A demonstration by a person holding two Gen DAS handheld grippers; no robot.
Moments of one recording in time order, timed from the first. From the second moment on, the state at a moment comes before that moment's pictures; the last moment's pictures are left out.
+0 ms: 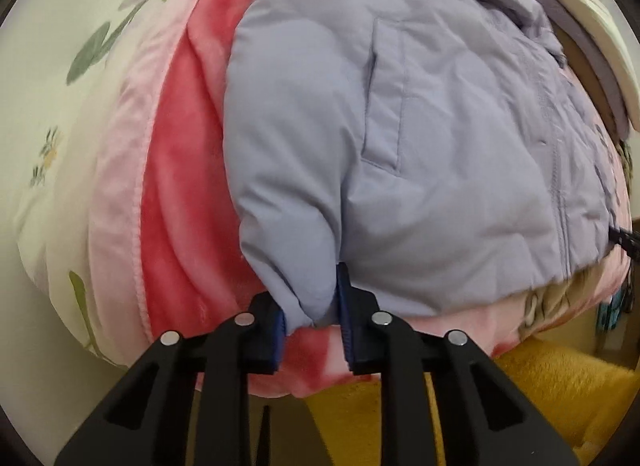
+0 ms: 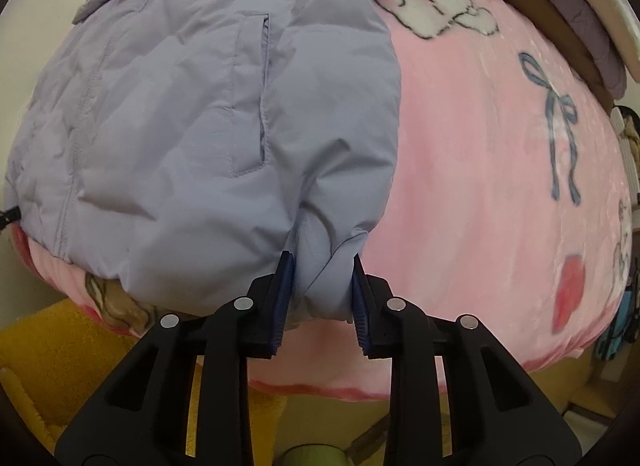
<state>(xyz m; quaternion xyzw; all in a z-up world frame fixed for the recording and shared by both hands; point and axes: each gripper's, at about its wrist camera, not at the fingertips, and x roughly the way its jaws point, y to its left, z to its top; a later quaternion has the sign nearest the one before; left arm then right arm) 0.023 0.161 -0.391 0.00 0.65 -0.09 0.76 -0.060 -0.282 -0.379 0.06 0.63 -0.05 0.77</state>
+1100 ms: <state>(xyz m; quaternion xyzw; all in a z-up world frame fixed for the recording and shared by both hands) 0.136 0.142 -0.241 -0.07 0.53 -0.09 0.84 0.024 -0.321 -0.207 0.16 0.49 0.00 0.86</state>
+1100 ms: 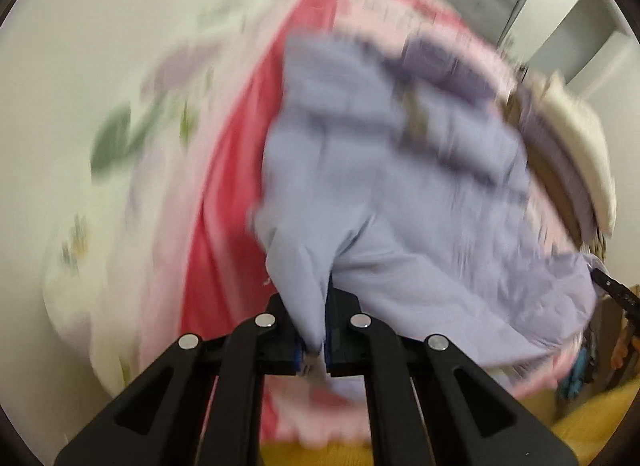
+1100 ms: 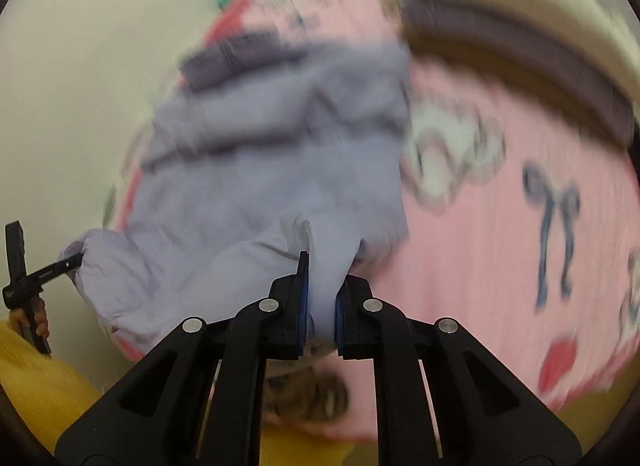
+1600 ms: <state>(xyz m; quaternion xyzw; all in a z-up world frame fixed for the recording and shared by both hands) 0.345 0.144 -0.219 -0.15 0.42 -0.04 0.90 0.223 -0.369 -0.175 0.17 0.36 -0.02 0.92</state>
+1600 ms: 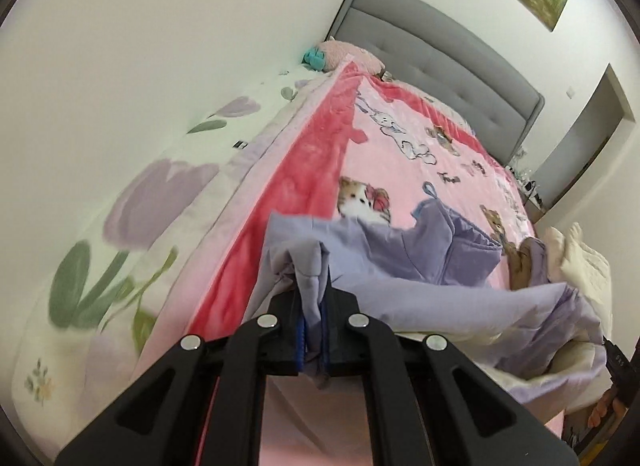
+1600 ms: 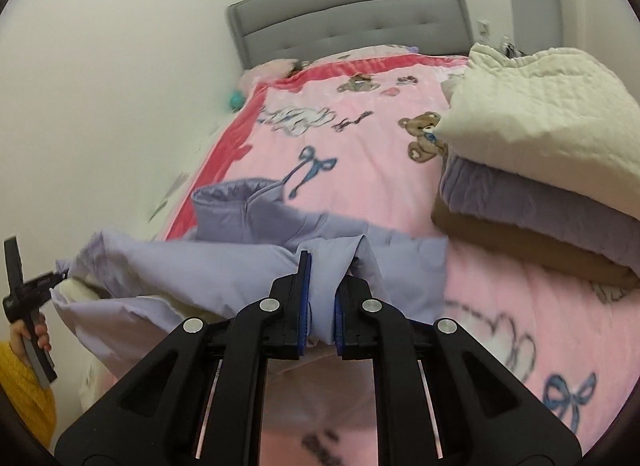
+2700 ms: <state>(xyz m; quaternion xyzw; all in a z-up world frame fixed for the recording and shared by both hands) 0.549 0.048 -0.335 0.06 0.51 -0.02 0.86 0.443 -0.377 -0.321 0.07 0.45 -0.13 0.88</state>
